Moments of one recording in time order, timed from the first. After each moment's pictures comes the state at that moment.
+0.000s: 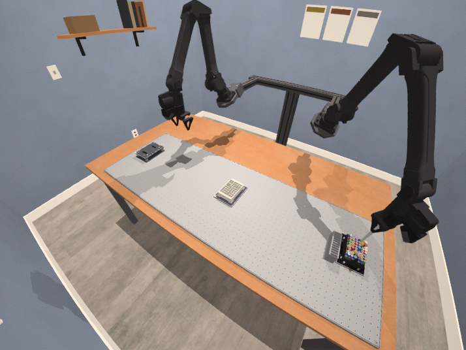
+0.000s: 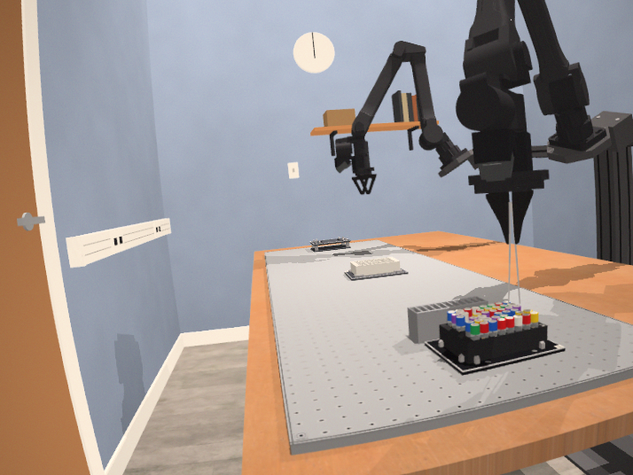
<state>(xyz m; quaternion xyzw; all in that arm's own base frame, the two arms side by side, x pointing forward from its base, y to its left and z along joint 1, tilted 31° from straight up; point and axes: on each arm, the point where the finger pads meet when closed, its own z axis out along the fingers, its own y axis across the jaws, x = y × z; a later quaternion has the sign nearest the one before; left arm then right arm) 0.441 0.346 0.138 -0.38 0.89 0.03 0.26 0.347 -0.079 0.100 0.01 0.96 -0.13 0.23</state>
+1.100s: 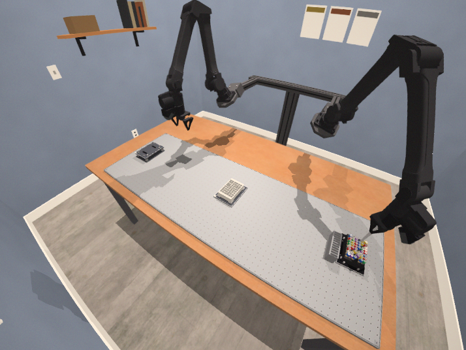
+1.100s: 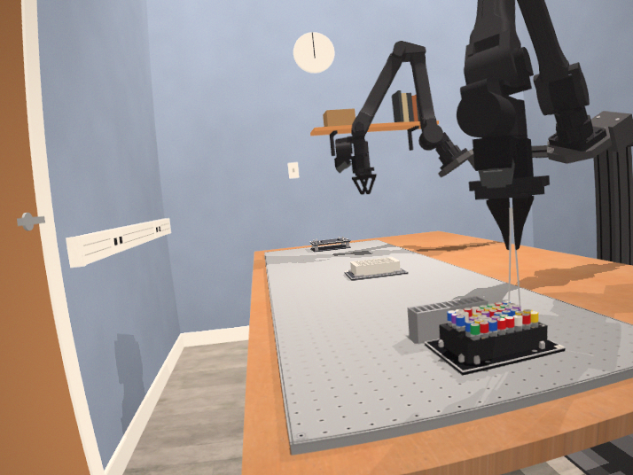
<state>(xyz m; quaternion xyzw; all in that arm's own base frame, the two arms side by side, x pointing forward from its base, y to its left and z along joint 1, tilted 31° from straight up) 0.444 0.348 0.131 -0.38 0.89 0.03 0.26 0.347 -0.079 0.100 0.01 0.96 -0.13 0.23</state>
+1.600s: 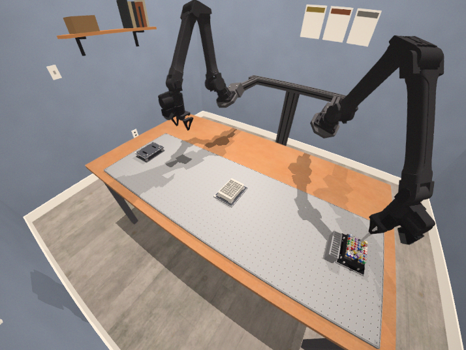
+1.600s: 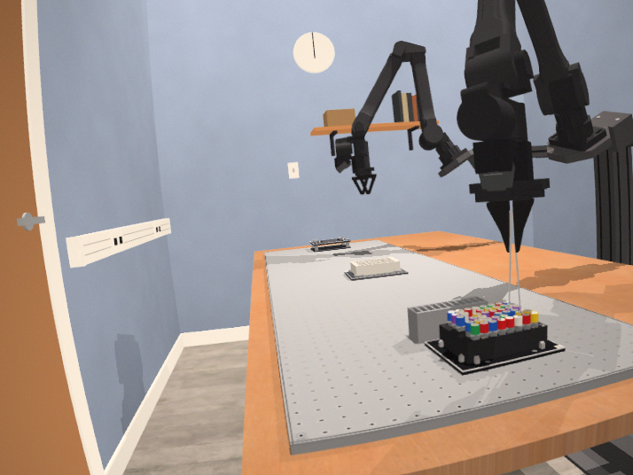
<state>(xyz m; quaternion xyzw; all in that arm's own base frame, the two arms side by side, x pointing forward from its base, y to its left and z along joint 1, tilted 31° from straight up) 0.446 0.348 0.127 -0.38 0.89 0.03 0.26 0.347 -0.079 0.100 0.01 0.96 -0.13 0.23</state>
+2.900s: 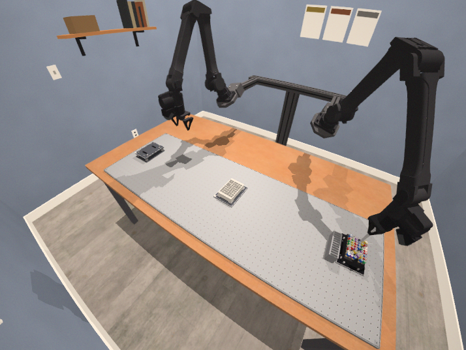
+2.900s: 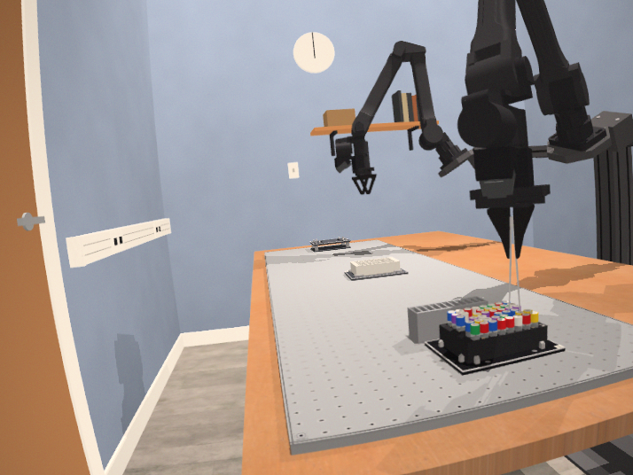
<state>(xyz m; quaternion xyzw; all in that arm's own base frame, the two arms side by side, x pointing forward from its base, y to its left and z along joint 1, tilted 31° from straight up) 0.450 0.351 0.120 -0.38 0.89 0.03 0.26 0.347 -0.079 0.100 0.01 0.96 -0.13 0.23</state>
